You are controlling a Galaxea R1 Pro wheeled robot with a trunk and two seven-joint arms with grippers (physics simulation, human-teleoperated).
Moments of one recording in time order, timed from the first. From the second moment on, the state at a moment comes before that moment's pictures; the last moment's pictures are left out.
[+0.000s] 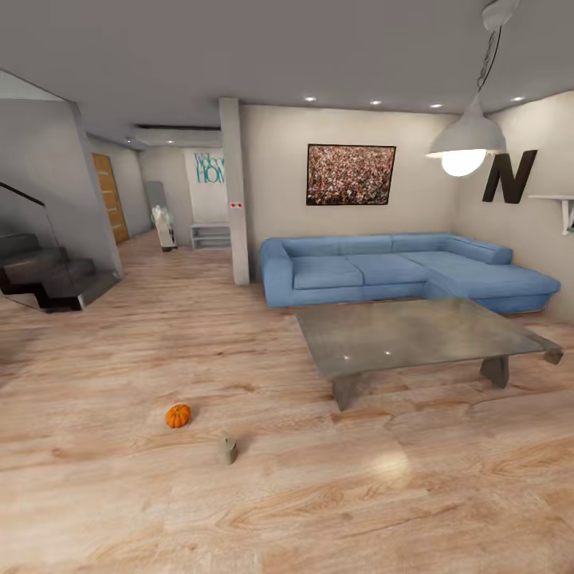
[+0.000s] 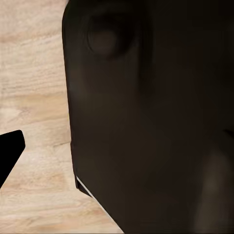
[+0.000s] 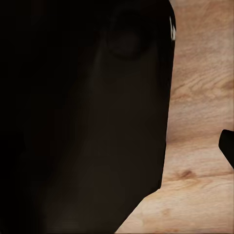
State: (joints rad) left arm 0.00 0.00 0.00 0.00 0.00 0.00 0.00; right arm 0.00 0.00 0.00 0.00 0.00 0.00 0.00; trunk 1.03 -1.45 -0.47
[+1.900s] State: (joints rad) left arm -0.01 0.02 -0.01 0.00 0.00 -0.04 0.00; right arm 0.00 0.00 -0.01 0.00 0.00 0.00 0.01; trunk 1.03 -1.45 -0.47
